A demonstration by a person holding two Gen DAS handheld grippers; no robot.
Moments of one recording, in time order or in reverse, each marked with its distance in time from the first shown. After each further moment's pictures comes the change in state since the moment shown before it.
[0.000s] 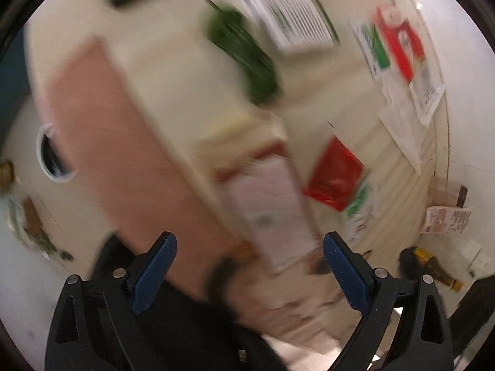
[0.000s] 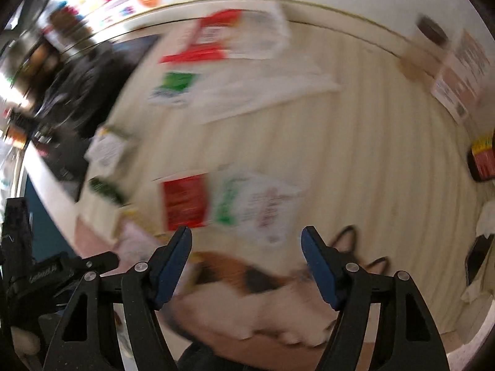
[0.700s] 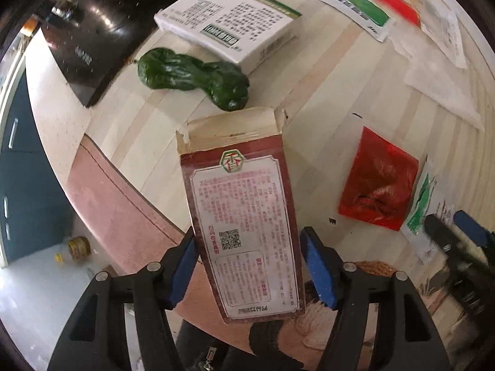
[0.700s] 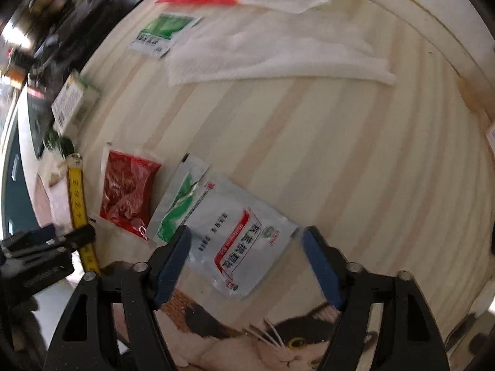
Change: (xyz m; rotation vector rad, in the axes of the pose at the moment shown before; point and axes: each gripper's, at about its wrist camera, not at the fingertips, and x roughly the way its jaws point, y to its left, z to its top) left arm 0.021 -0.049 0.004 0.293 -0.195 0.445; right arm 0.098 0.015 0.010 -0.290 0.116 -0.025
